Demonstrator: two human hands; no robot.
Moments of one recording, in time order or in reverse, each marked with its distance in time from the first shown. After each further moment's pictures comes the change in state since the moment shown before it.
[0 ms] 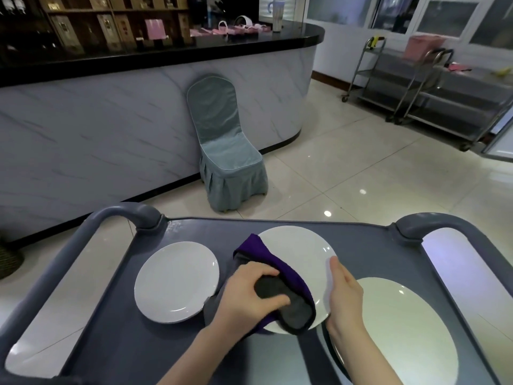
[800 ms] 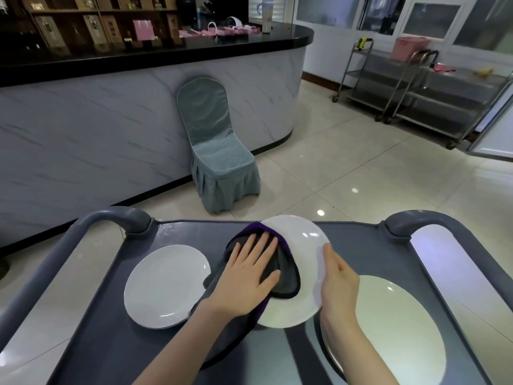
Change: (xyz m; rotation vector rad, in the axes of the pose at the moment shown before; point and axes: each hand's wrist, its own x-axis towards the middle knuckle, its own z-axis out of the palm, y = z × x) left_hand 0.041 -0.006 0.003 0.562 -0.293 0.198; right_hand -0.007 -0.020 0.007 -0.032 0.068 -0.170
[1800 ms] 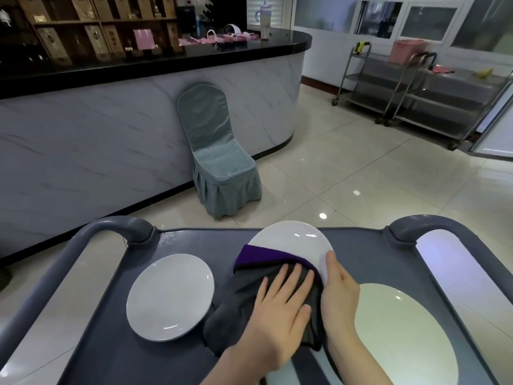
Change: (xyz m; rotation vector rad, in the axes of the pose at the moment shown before) left_hand -0.021 0.054 0.024 -0.050 0.064 0.099; right_hand -0.002 0.000 0.010 -0.025 0.023 -0.058
